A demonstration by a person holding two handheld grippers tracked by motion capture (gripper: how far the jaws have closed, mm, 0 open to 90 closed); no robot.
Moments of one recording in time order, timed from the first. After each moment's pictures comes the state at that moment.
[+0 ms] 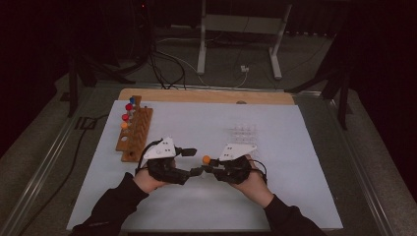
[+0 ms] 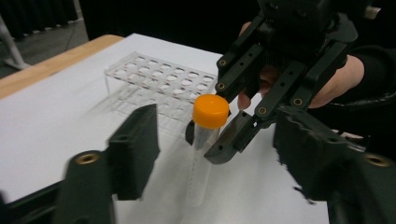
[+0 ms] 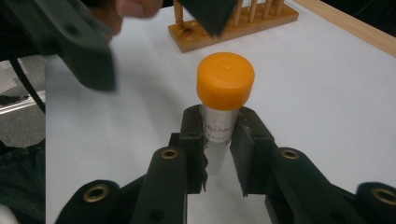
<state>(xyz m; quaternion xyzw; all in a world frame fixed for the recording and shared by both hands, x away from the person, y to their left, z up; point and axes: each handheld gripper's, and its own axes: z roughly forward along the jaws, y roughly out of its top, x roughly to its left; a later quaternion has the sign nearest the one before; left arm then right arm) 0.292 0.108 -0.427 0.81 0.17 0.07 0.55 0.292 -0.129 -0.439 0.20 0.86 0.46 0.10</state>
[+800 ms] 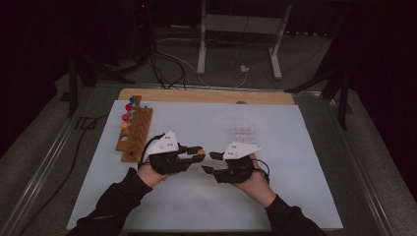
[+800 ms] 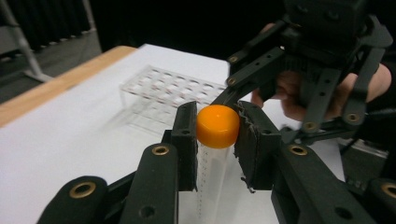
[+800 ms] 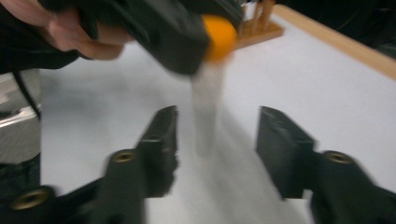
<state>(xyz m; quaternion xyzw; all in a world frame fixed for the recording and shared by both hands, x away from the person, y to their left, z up) 0.303 0.116 -0.410 0.80 0.18 0.11 0.56 0.291 -0.137 -0.432 0.22 0.84 0.49 0.12</state>
